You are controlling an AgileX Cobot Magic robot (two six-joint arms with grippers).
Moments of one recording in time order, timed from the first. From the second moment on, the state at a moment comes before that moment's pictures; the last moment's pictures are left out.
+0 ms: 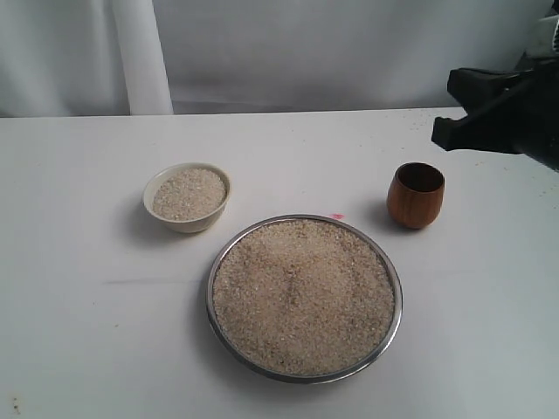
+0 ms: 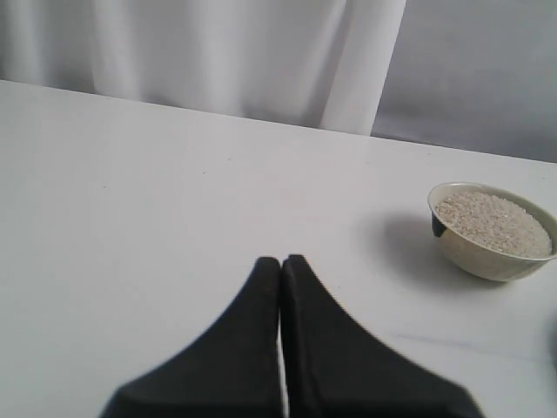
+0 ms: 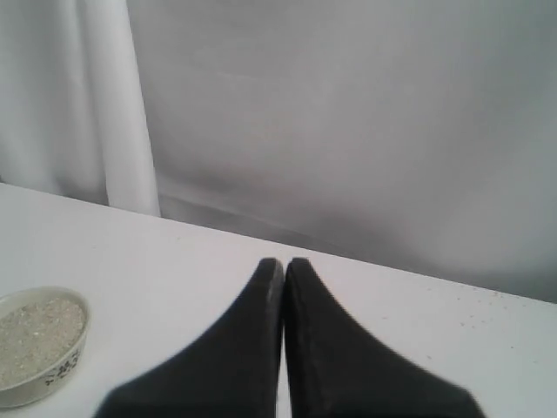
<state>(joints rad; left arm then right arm) 0.03 -0.01 0.00 0.20 0.34 -0.33 0.21 1.29 -0.61 -0.39 -0.48 0.33</state>
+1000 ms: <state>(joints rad) 0.03 -0.01 0.00 0.20 0.34 -0.33 0.21 1.56 -0.60 -0.37 -0.51 0.16</state>
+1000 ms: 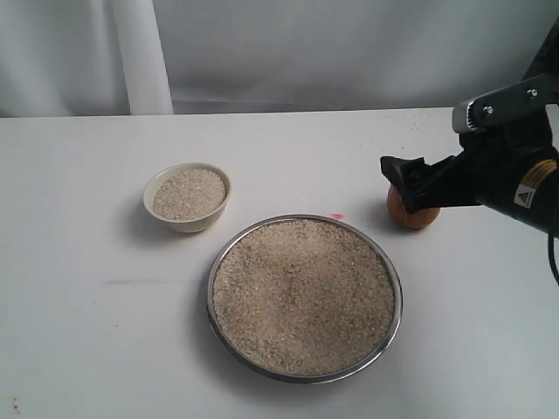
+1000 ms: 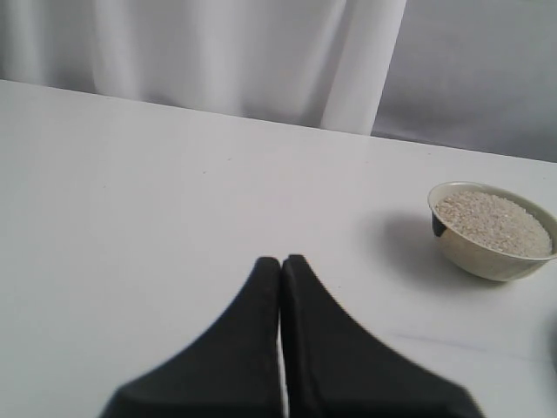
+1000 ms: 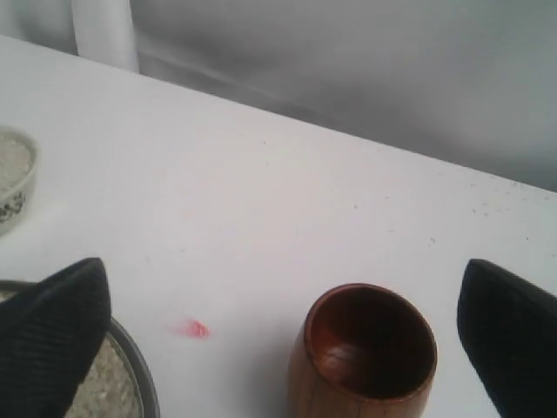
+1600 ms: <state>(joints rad) 0.03 -0.01 0.00 0.20 0.34 -0.33 0.21 1.86 -0.60 -0.24 -0.75 0.01</state>
